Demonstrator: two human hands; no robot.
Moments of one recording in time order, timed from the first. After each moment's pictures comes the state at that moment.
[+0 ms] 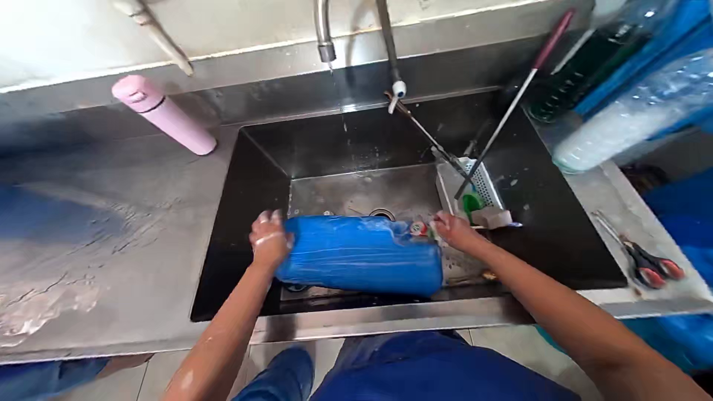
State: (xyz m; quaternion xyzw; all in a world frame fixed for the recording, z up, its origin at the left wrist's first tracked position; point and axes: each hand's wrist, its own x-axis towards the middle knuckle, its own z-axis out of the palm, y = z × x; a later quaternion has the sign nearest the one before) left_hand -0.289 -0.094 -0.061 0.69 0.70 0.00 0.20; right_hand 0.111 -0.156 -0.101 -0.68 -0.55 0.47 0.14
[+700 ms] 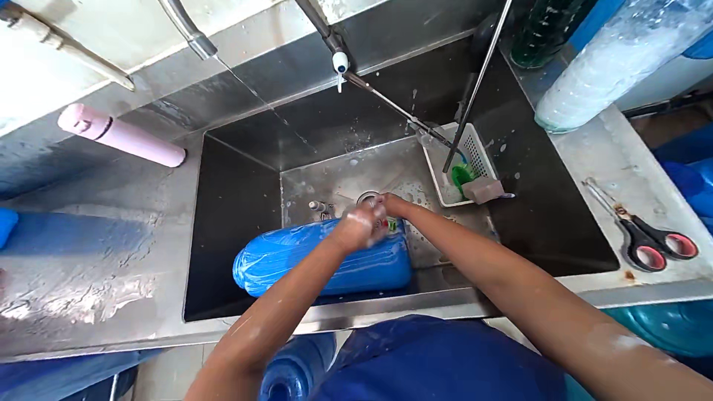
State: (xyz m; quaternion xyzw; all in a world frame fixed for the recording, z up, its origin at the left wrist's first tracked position) left_hand -0.064 -0.110 -0.086 0.88 0.39 -0.11 0.23; right_hand 0.080 -0.086 -0.195 -0.52 -0.56 0.62 0.17
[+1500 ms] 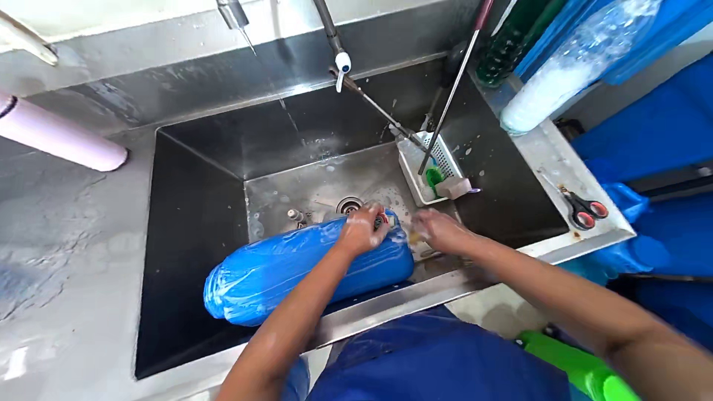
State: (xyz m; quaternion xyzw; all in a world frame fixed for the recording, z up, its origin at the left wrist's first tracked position) left_hand -0.094 -0.116 -0.105 0.86 0.35 0.03 0.36; right_hand 0.110 -0.201 -0.088 -0.64 -0.65 0.40 0.03
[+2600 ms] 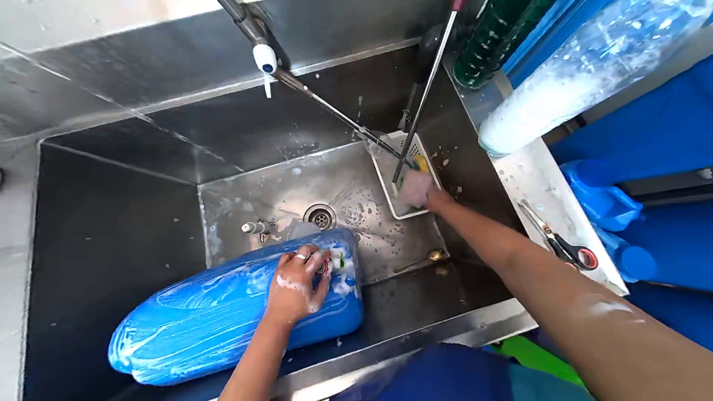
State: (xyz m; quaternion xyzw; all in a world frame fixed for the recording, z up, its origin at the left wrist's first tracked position) left_hand -0.097 -0.142 -0.123 0.89 0.39 0.13 0.18; right_hand 0.278 -0.112 -0.260 -0.79 -0.51 0.33 -0.06
